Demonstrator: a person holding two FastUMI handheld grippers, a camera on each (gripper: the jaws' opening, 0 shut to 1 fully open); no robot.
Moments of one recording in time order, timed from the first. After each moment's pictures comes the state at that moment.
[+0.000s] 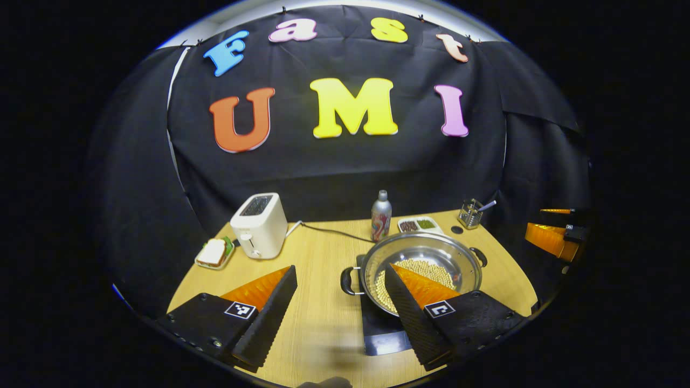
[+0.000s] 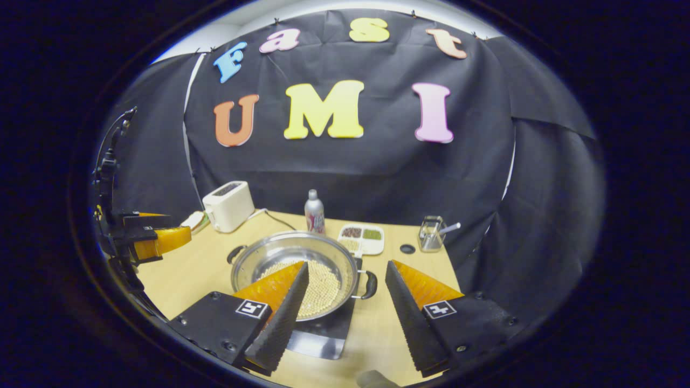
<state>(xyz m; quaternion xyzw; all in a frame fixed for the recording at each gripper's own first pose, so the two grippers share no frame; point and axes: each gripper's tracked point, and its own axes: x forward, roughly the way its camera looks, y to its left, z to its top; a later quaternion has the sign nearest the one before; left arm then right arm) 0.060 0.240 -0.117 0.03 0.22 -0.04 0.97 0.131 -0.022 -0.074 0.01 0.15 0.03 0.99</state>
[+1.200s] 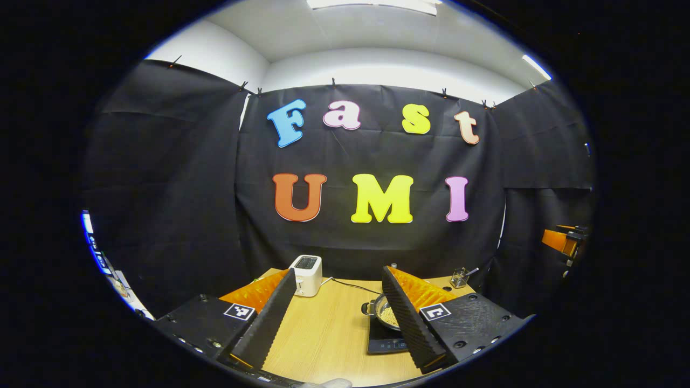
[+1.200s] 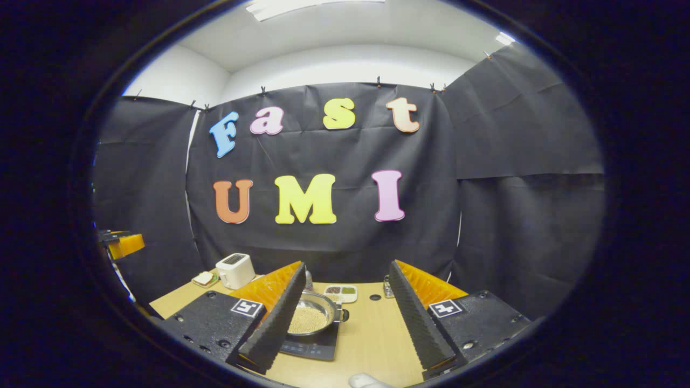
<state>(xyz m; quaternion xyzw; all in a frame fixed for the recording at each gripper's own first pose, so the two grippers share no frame) -0.137 0.297 0.052 -0.02 0.05 0.04 1.00 -0.058 -0.086 0.067 0.05 -0.02 -0.04 1.00</state>
